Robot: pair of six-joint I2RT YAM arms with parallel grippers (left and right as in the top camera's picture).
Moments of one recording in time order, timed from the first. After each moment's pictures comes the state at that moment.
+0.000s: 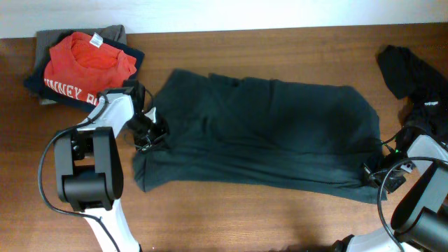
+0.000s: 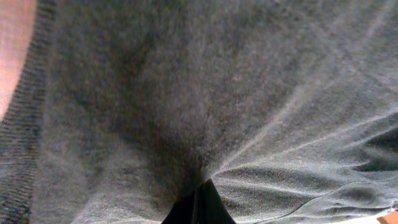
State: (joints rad) left arm 0.01 2.11 1.39 -1.04 0.38 -0.31; right arm -0.60 1.75 0.96 -0.90 -0.06 0.40
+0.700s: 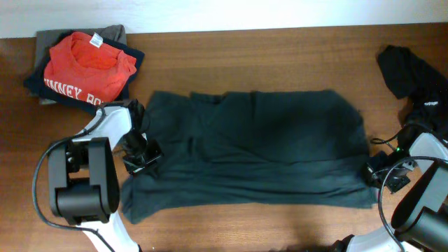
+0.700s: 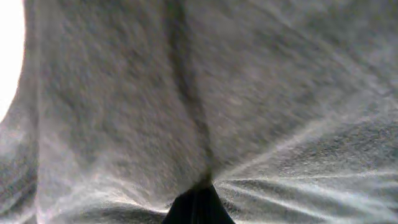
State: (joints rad) left arm 0.02 2.00 1.22 -1.14 0.19 -0.44; right arm -0.60 1.76 0.99 -0.94 0.01 0.46
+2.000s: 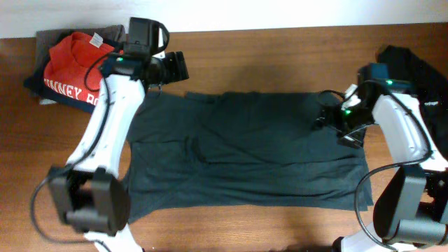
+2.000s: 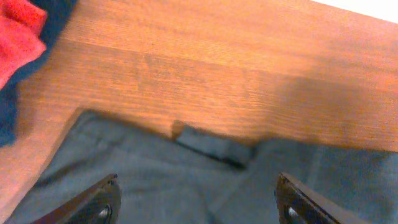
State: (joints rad) left arm -0.18 1.92 1.76 -0.80 0.07 -0.35; right arm -0.15 1.75 1.35 -1.13 -0.29 0.26
